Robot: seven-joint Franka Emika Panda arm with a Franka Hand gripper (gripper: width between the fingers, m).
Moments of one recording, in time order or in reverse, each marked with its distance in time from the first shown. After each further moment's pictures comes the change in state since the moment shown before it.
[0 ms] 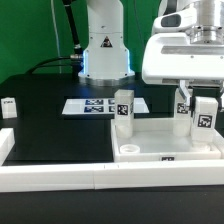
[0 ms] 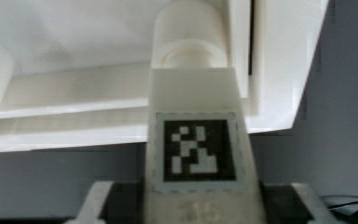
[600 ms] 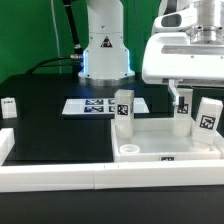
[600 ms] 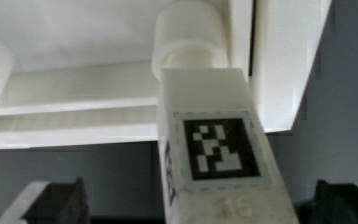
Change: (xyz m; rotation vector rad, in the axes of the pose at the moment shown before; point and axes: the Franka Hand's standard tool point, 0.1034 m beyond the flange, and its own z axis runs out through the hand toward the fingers) arm 0.000 0.000 0.000 0.000 0.000 -0.015
